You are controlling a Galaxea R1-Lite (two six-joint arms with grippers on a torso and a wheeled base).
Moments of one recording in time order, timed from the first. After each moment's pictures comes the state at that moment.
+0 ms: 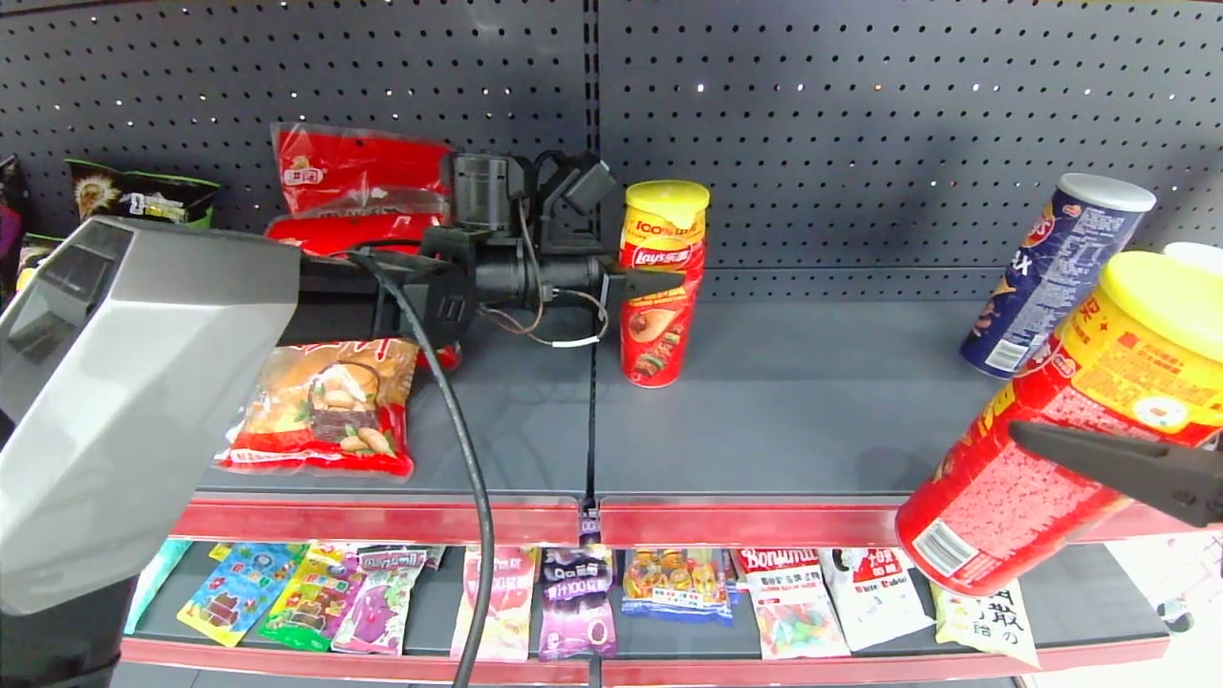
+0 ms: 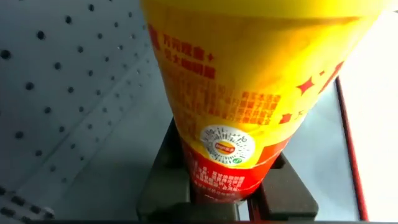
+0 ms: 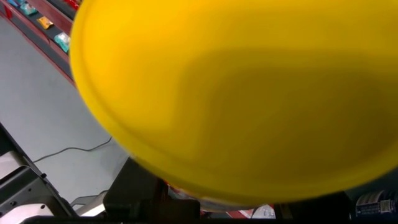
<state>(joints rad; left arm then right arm) -0.47 2.26 -1.78 -0.30 -0.78 0.16 0.38 1.02 -0.72 -0.05 0.29 -0.18</state>
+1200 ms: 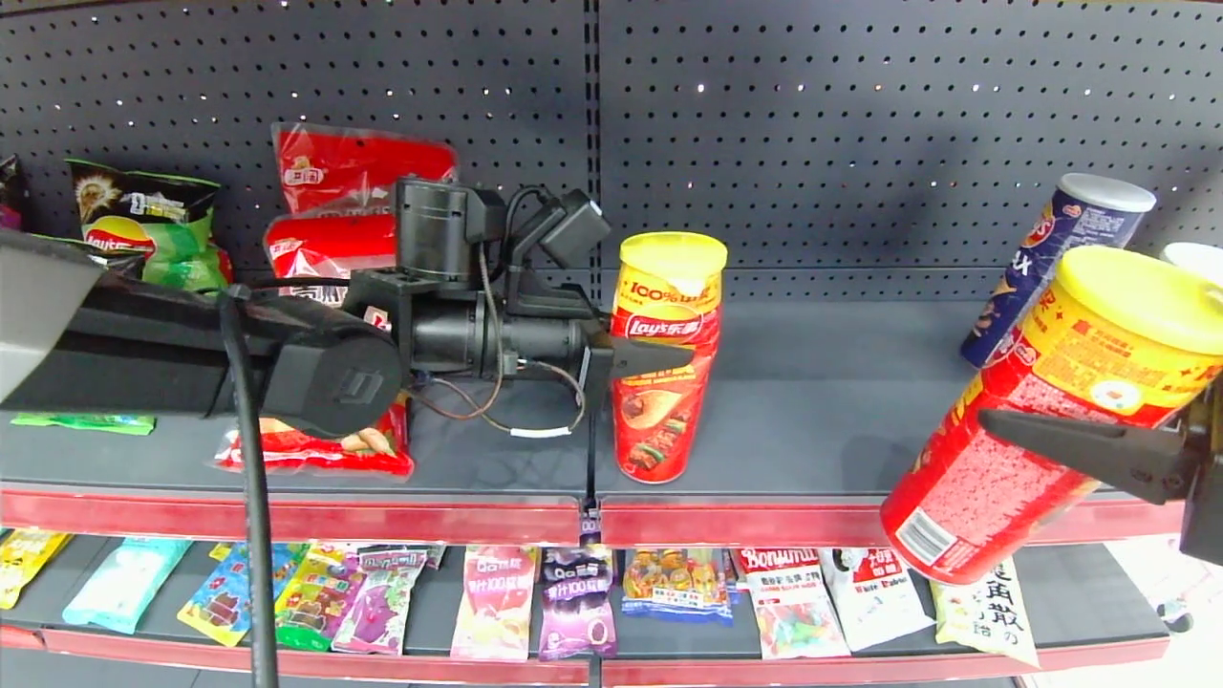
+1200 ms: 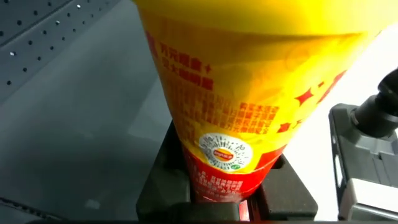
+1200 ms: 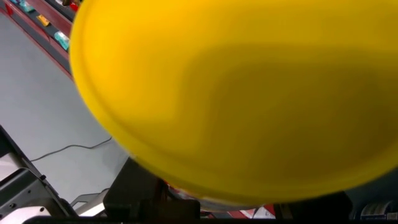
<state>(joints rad) -0.55 1.95 -1.26 -0.42 -0.77 0.15 0.38 1.08 -0.75 -0.05 0.29 -0.17</state>
